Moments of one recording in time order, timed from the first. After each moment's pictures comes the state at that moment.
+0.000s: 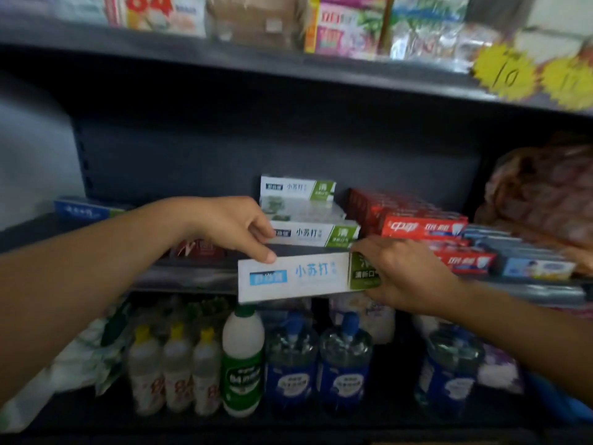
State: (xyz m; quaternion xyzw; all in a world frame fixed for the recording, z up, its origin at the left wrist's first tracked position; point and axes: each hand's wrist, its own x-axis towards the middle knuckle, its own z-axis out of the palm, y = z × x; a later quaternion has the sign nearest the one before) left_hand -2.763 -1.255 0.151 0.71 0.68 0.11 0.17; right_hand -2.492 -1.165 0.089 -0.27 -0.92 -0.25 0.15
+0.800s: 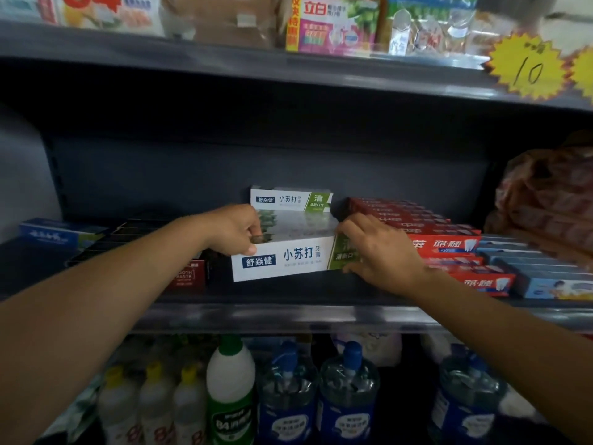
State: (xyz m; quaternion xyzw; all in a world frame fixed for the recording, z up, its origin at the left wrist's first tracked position) left_hand -2.784 -1.161 0.147 0.66 0.74 0.10 0.06; right_hand -2.532 -1.070 0.099 -0.28 -0.90 -0.25 0.24
